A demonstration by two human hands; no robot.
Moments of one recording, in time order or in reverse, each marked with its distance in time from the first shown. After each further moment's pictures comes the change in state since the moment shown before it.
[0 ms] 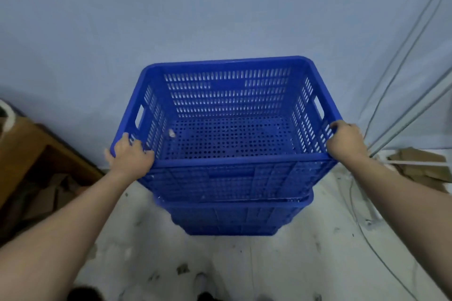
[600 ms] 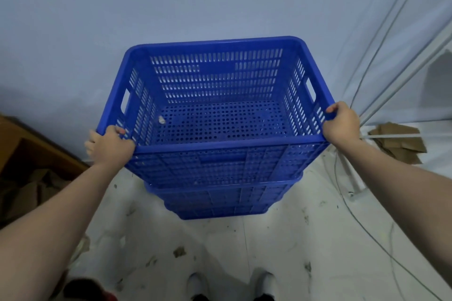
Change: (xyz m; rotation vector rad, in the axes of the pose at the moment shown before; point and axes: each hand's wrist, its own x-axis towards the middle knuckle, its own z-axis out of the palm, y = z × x) left_hand -0.006 -0.010 -0.005 -0.334 0.070 -0.161; right_hand -0.022 0.009 0.006 0.169 0.147 0.087
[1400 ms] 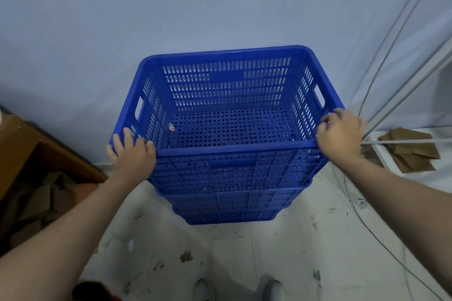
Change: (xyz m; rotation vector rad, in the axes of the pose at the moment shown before) left_hand -0.020 -0.005 0.019 0.189 0.001 0.274; right_hand -0.027 -0.005 0.010 -0.278 0.172 -0.282
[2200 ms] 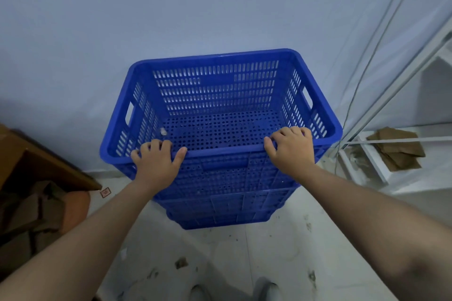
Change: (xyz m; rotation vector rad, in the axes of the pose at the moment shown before) left_hand -0.020 0.044 0.016 0.154 -0.010 0.292; right_hand -0.040 -0.049 0.018 -0.192 -0.158 -0.383
